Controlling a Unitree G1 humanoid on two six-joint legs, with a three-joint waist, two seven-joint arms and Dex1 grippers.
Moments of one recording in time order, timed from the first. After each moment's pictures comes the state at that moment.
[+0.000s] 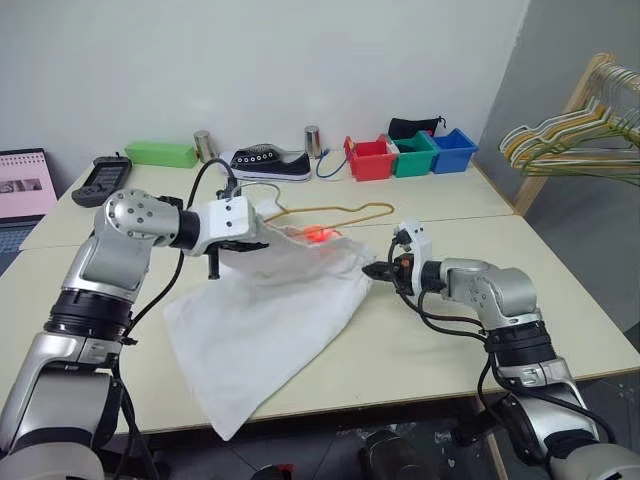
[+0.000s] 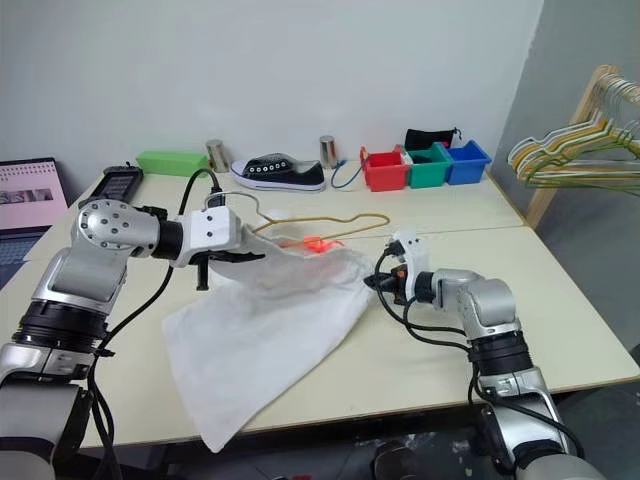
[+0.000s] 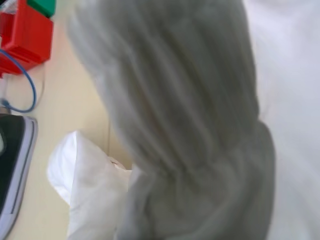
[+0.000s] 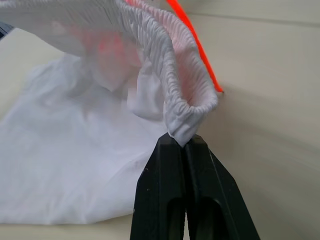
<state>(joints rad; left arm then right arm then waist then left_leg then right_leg) -0.71 0.88 -0.17 0.26 0.04 0.04 -1.30 -0.66 -0.35 0.12 0.11 0.30 0.89 0.70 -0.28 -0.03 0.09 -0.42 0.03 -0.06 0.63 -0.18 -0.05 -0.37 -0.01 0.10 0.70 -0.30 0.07</state>
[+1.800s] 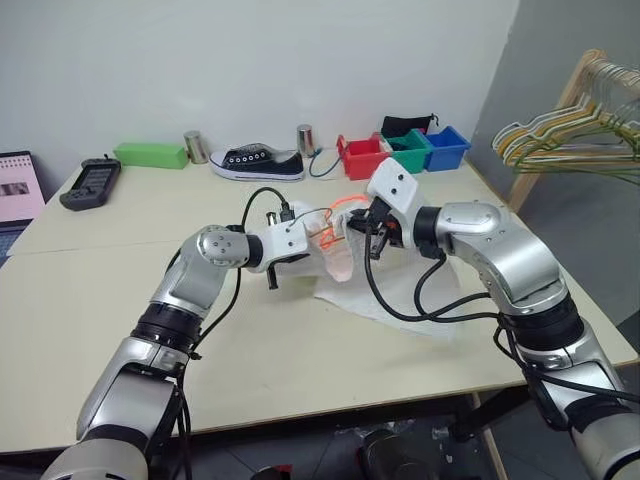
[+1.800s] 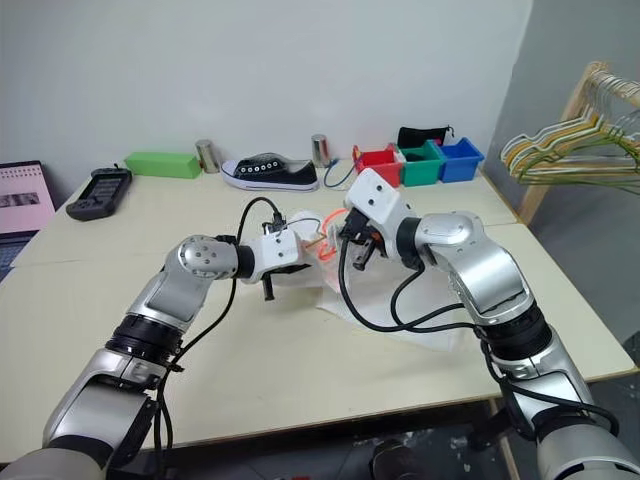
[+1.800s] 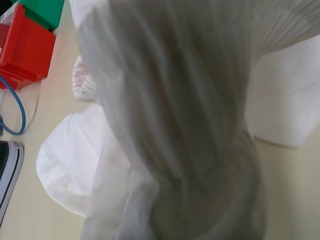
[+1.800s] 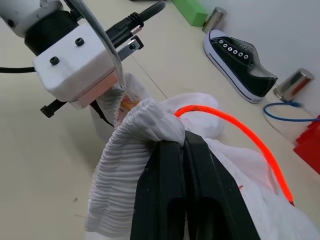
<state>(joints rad) -0.73 0.57 -0.27 0.35 0.22 0.09 -0.97 -0.85 -0.46 0.30 -0.21 0.17 0.83 0.72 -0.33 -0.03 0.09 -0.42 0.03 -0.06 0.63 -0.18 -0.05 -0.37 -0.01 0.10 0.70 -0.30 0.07</state>
